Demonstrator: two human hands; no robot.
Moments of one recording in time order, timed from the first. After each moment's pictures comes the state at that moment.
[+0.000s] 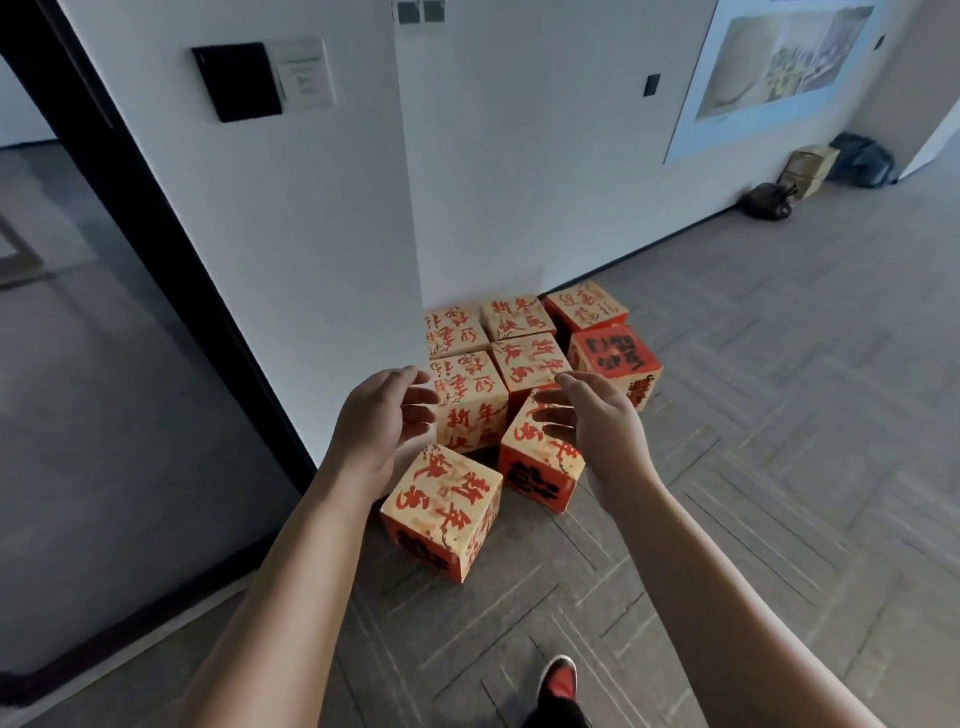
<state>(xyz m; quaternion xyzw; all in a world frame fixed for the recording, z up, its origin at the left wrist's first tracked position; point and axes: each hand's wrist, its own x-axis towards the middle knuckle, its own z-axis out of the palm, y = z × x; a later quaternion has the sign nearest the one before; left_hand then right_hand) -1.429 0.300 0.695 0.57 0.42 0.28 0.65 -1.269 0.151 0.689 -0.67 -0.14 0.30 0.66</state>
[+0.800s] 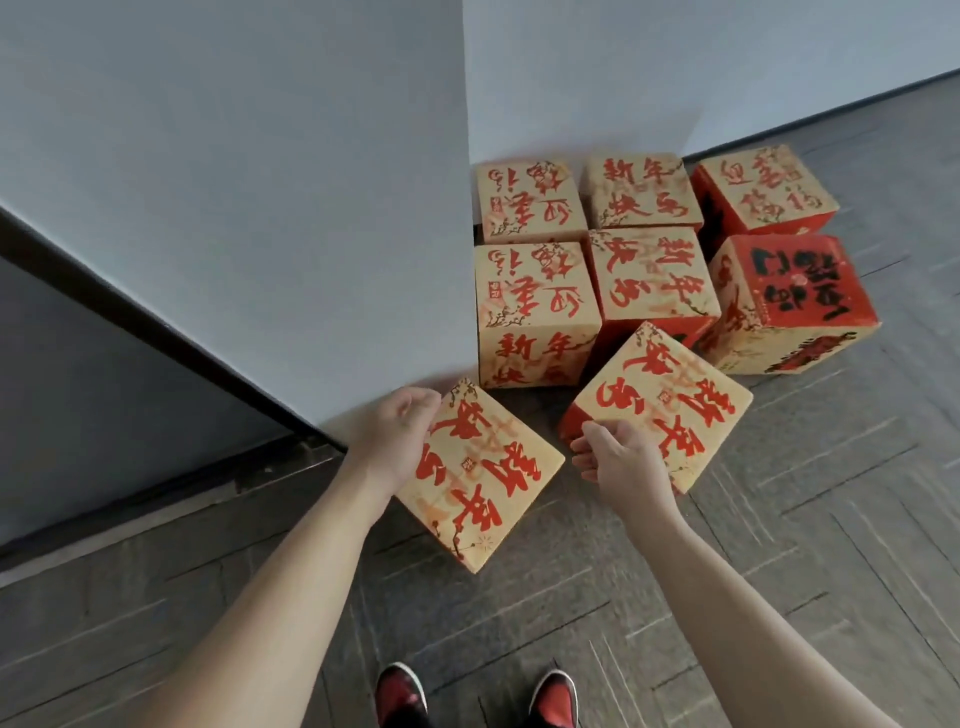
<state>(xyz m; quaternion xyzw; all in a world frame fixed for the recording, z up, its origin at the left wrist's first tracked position) -1.262 0.535 0.304 0.58 0.58 0.11 0.56 -1.067 0.407 0.277 -0.83 -0.13 0.40 0.38</state>
